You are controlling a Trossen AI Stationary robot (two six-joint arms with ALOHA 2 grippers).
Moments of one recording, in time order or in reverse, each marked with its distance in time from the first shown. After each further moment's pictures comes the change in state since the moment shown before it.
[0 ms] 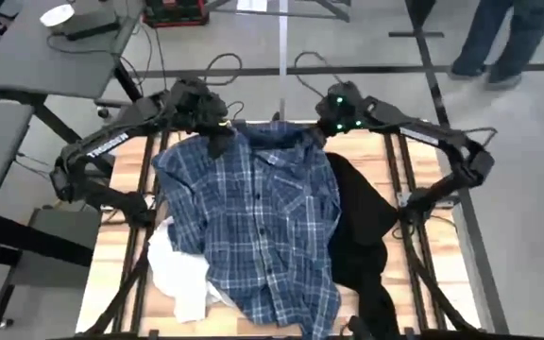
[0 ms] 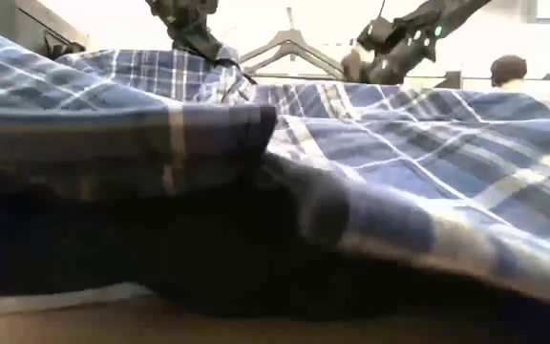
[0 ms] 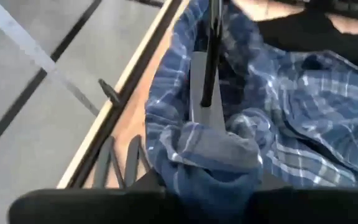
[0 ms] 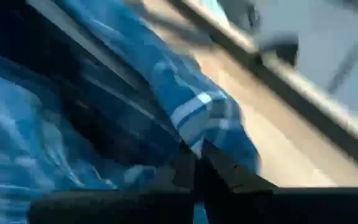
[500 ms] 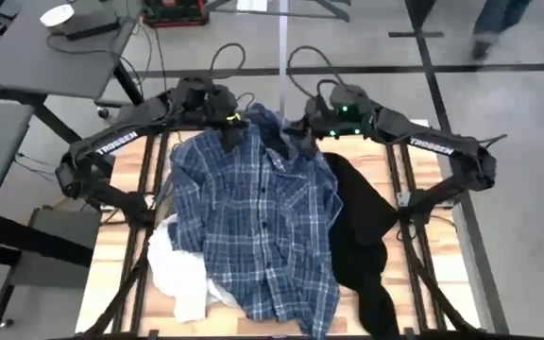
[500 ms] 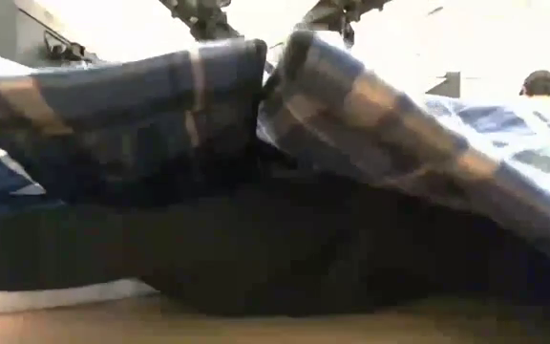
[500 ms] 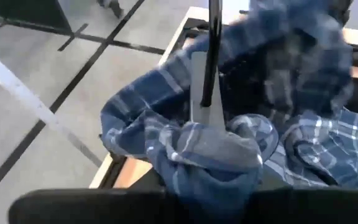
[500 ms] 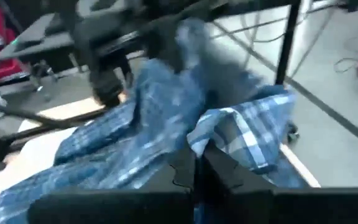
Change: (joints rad) left arm -0.008 0.056 -0.001 0.240 0.030 0.016; right arm 0.275 -0.006 0.144 0.068 0.092 -0.028
